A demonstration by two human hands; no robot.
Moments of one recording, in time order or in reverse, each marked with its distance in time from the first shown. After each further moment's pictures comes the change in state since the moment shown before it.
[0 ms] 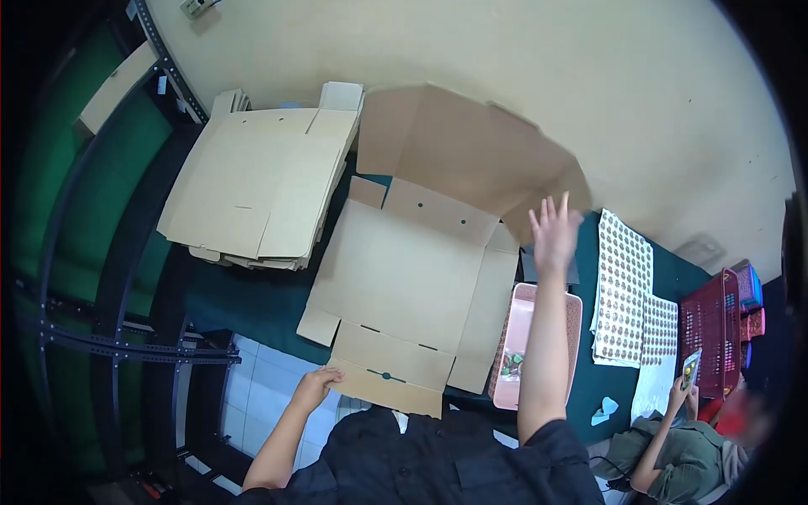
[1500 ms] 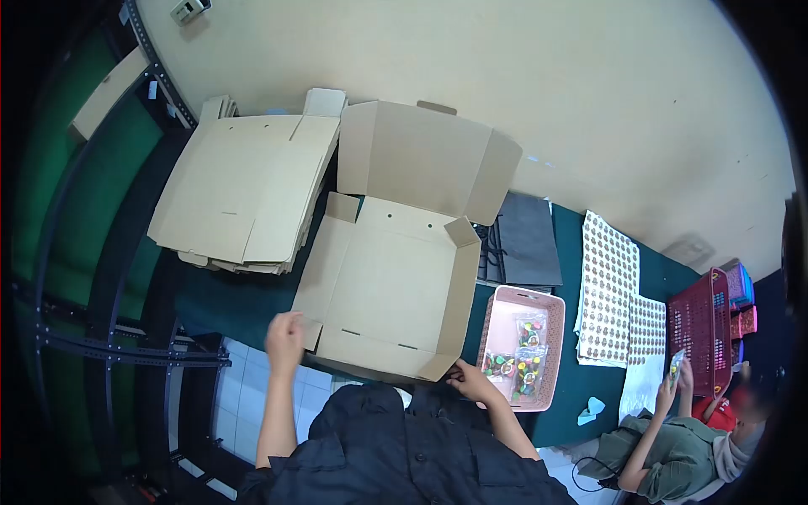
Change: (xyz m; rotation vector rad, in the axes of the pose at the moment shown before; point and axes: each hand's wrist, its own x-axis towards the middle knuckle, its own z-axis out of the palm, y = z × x) left_hand 0.060 0.067 -0.065 0.270 0.628 -0.077; right_hand -0.272 0.057 -0.116 -1.272 -0.625 0.806
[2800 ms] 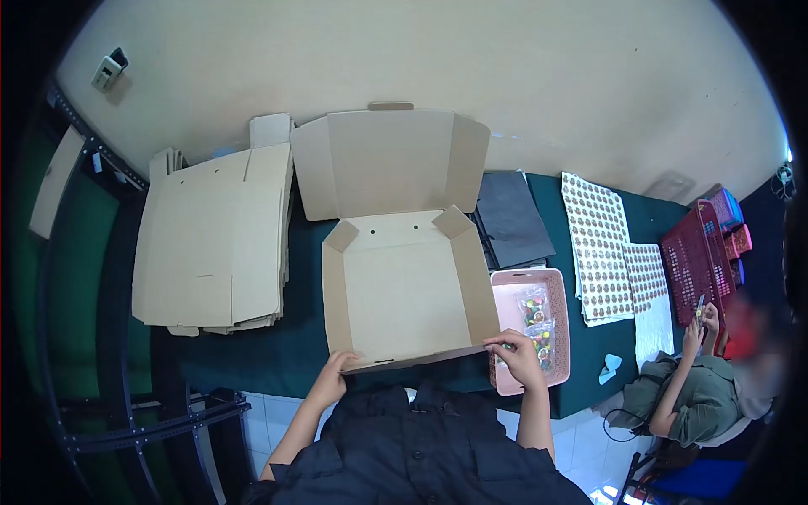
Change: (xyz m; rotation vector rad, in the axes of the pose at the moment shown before) left_hand 0.007 -0.006 0.041 -0.455 -0.889 0.084; right_hand -0.037 -0.106 -0.057 0.367 0.547 -0.093
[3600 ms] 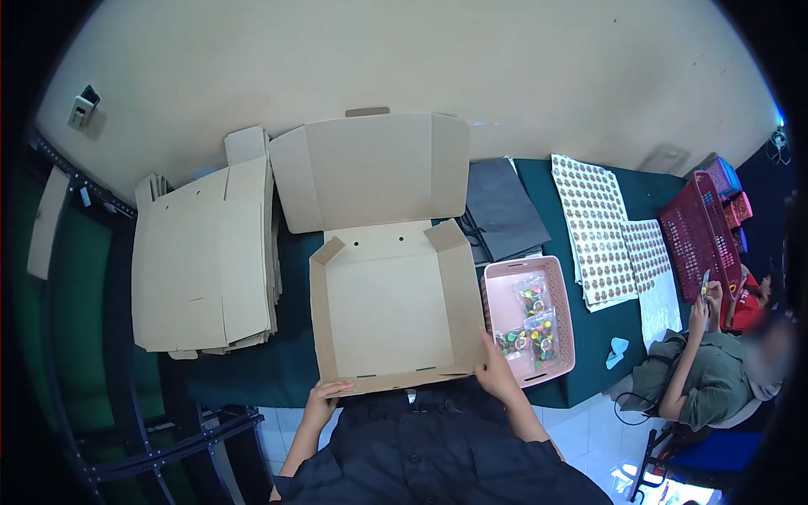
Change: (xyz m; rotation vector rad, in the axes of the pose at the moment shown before) left_hand -0.031 -0.026 -0.004 0.169 0.090 0.098; right_hand -0.018 0.059 0.045 -0.349 -0.040 0.164
